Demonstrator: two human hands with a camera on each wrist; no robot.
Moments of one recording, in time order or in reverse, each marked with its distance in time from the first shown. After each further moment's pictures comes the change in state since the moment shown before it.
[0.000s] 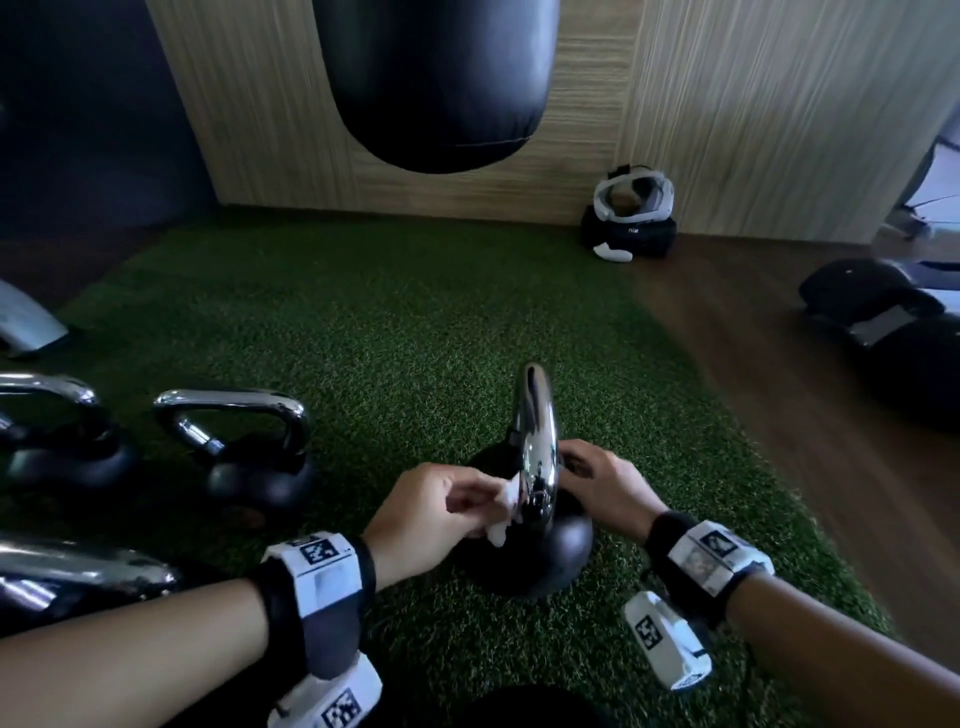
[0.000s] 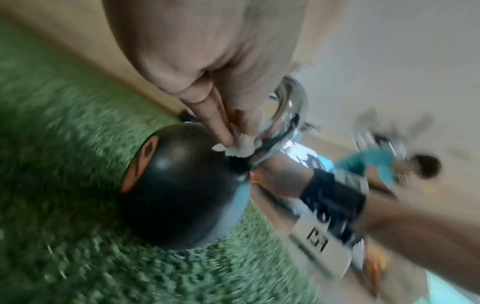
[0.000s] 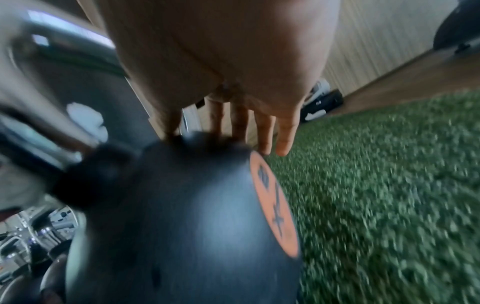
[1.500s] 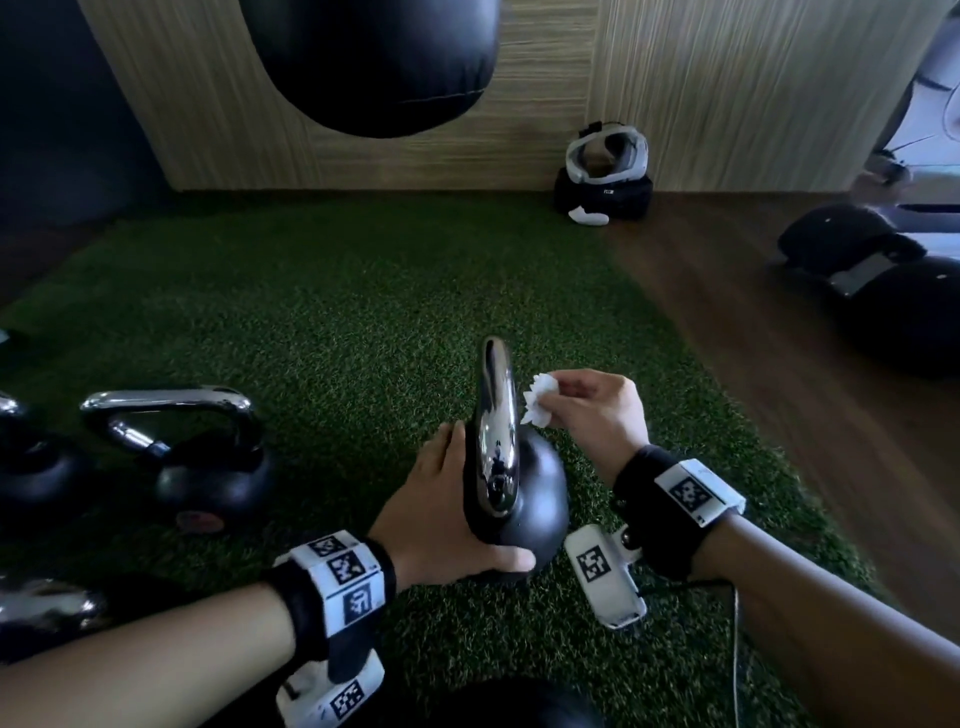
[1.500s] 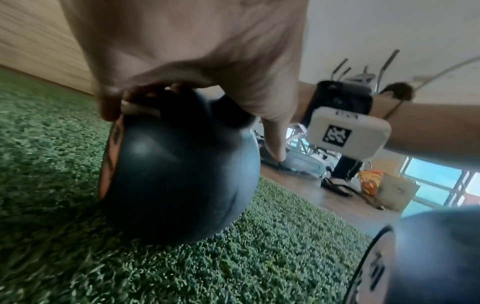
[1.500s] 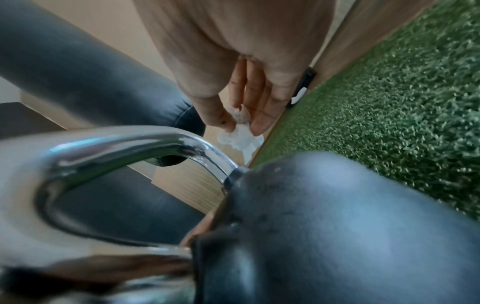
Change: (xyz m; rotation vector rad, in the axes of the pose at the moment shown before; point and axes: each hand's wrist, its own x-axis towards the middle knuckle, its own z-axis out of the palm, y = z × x) left_hand 0.031 -0.031 0.038 0.658 -0.145 -0.072; right_hand 0.035 -0.001 -0.011 0.603 0.402 0.096
